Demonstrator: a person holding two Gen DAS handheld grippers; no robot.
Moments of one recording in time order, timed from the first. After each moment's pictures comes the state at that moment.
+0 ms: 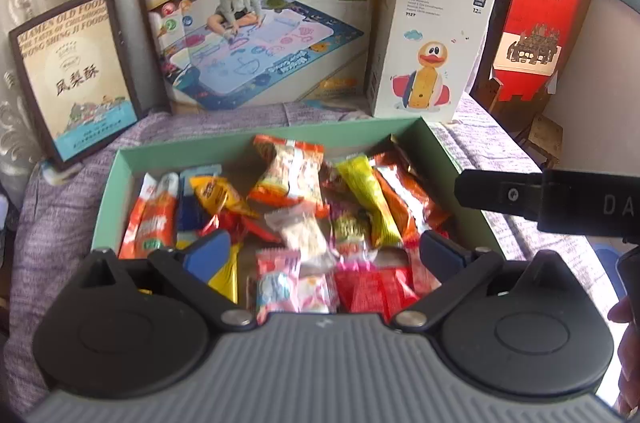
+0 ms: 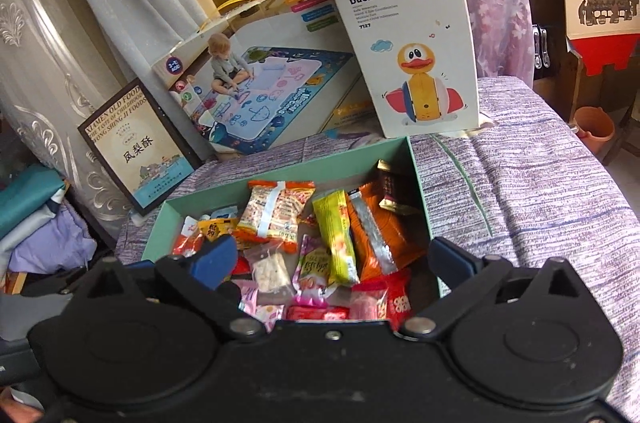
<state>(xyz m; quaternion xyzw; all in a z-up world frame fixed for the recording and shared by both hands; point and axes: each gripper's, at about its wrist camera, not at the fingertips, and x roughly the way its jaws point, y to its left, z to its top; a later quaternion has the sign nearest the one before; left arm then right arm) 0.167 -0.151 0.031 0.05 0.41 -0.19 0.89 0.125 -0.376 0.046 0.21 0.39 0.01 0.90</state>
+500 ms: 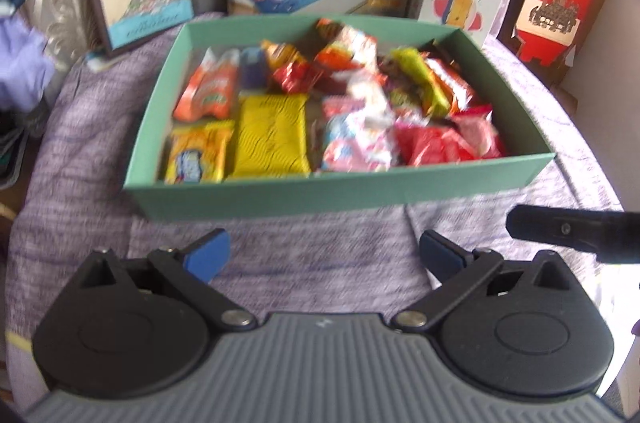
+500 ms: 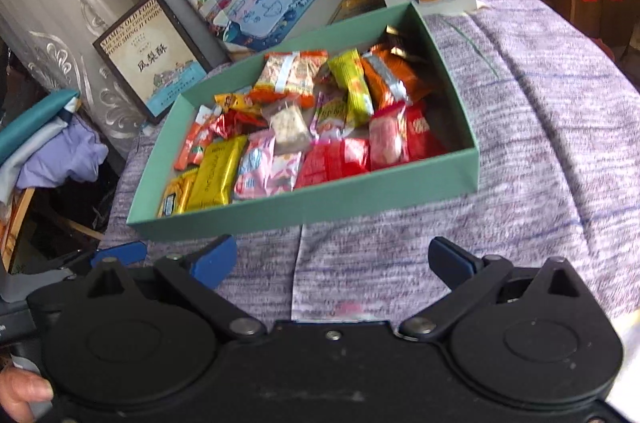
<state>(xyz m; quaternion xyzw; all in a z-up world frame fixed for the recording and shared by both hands) 0.090 -0.064 -0.029 0.03 0.47 -0.15 0.87 0.032 -0.328 -0.016 0.22 0.47 0.03 0.85</state>
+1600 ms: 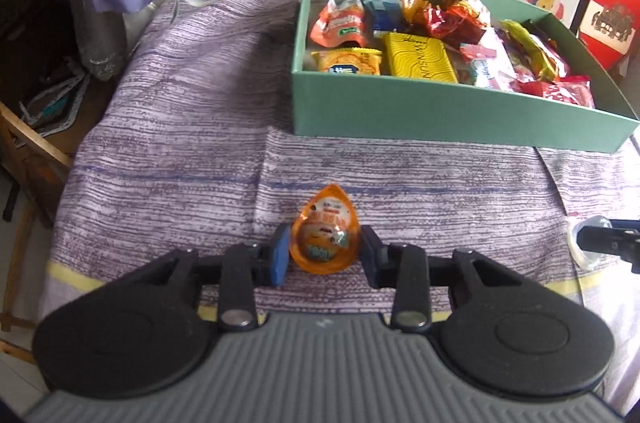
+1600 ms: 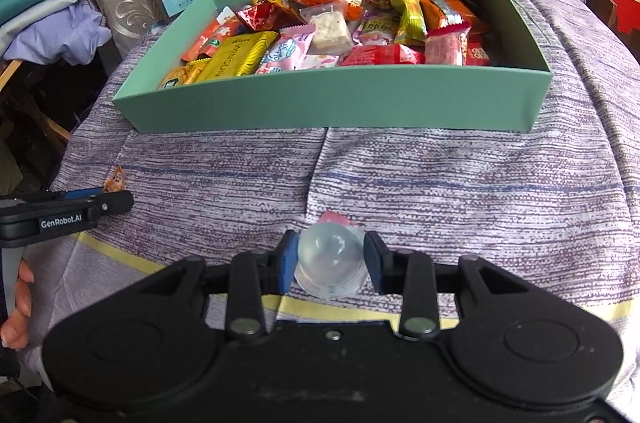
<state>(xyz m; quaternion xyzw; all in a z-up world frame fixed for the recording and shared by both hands) 0.070 0.029 -0.071 0.03 0.47 -0.08 0.88 0.017 -0.269 -0.046 0.11 0.50 0.06 0.86</state>
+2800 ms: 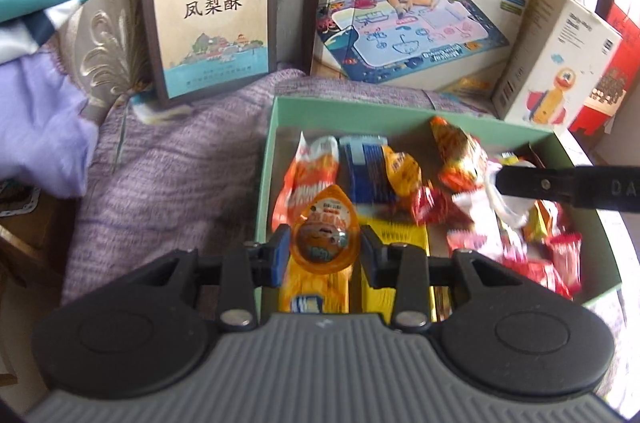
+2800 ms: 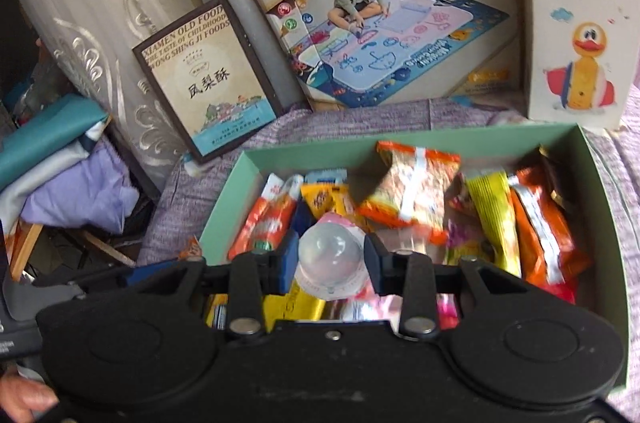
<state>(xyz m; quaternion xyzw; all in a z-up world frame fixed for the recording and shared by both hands) 0.228 -0.003 -0.009 -0.01 0.44 -0.11 0.89 0.221 -0.252 0.026 0.17 0.43 0.10 0.88</state>
